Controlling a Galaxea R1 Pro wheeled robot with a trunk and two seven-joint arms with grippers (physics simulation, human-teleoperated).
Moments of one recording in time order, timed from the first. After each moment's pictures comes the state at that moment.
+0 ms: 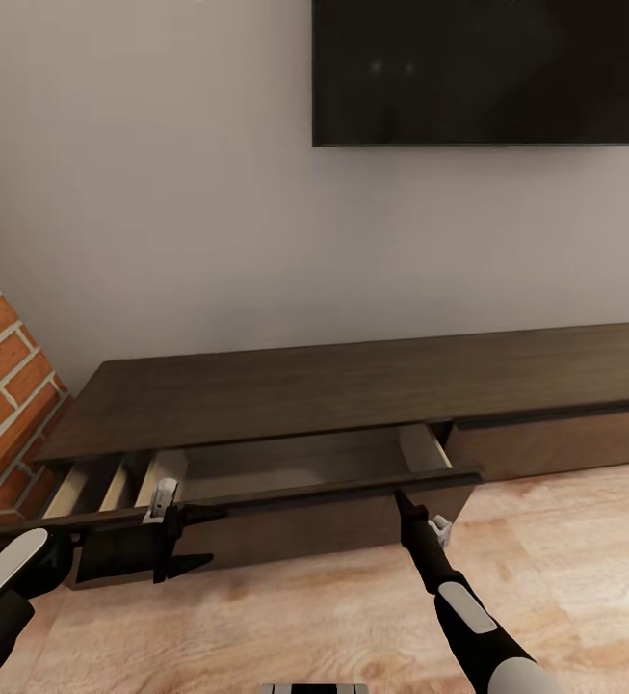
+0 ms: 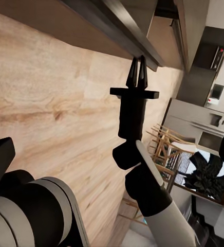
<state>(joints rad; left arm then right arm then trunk) -0.34 0.51 -0.25 -1.43 2.10 1.00 0.36 -0.54 0.02 0.03 -0.45 -1.40 0.03 0.68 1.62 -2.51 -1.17</state>
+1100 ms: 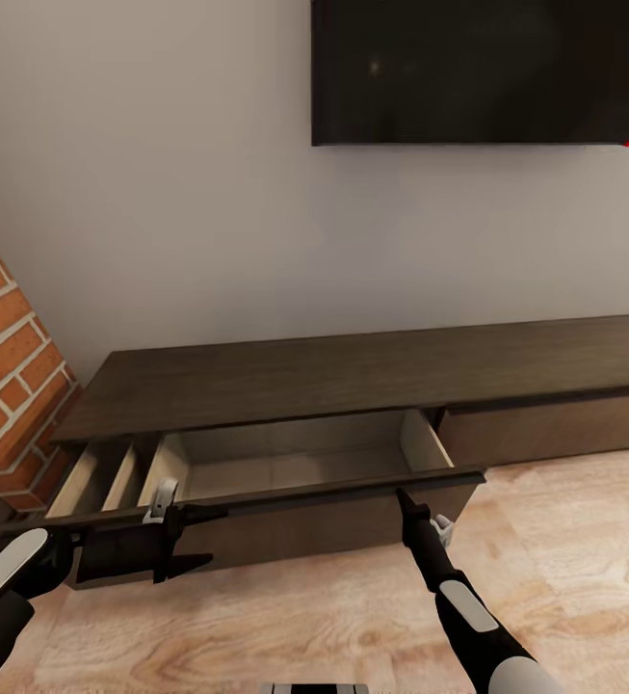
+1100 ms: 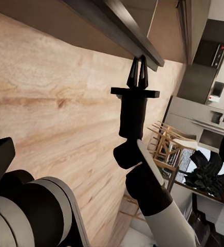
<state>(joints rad) -0.34 0.51 -0.25 -1.44 2.10 1.00 0.36 -0.54 0.02 0.02 -0.46 -1.41 0.04 0.67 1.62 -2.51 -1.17</state>
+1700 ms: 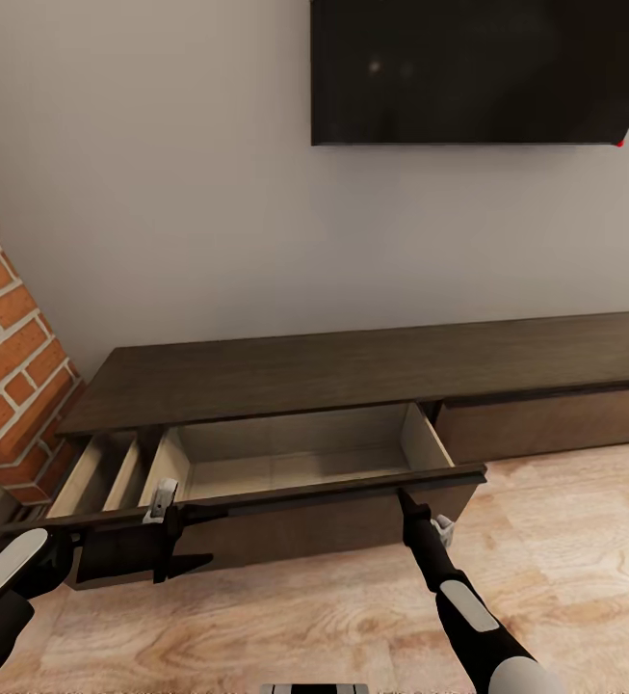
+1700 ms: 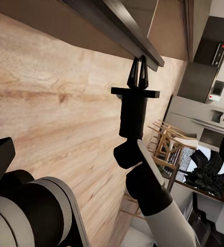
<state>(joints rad) -0.34 0.51 -0.25 -1.43 2.10 1.00 0.36 -0.54 0.02 0.02 -0.46 -1.41 0.04 0.67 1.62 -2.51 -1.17</state>
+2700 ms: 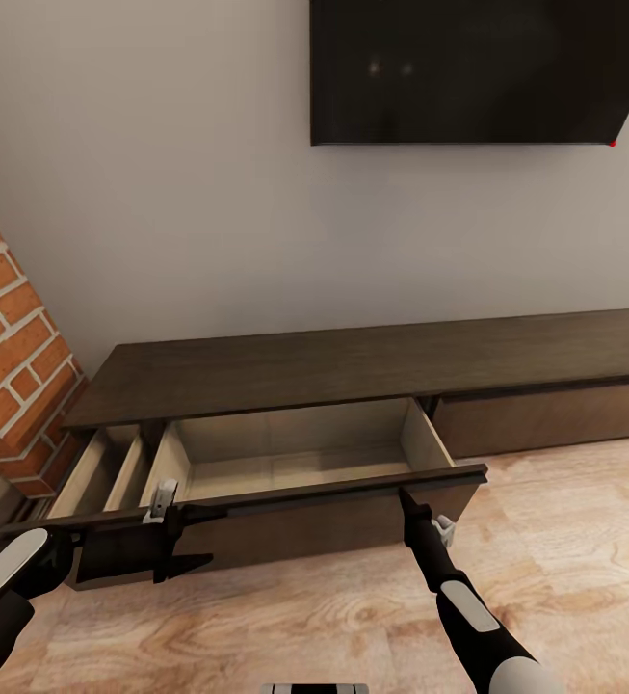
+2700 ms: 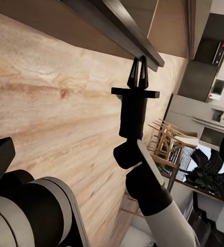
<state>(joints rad) -0.34 0.51 -0.25 -1.43 2.10 1.00 0.36 -0.54 0.02 0.01 -0.46 -1.41 0.04 0.67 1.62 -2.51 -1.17</state>
